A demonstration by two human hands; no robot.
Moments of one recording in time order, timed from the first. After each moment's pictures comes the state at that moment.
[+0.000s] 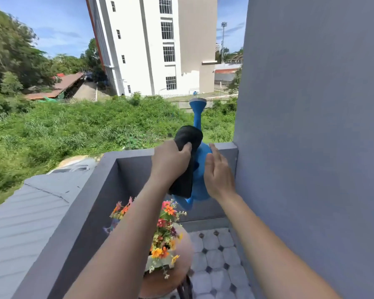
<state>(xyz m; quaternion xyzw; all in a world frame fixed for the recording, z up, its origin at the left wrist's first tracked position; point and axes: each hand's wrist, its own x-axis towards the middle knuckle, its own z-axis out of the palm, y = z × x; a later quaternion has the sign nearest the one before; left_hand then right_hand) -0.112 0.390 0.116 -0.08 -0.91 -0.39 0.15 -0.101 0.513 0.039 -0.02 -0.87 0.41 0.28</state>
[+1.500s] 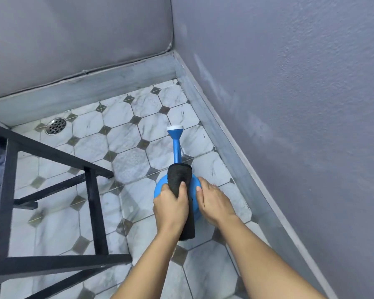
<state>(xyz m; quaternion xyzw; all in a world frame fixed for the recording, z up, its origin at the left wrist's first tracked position) -0.117 0.583 -0.843 0.07 -0.92 -0.37 -0.13 -0.085 0.691 -0.891 -0.18 -0.93 0.29 -0.15</state>
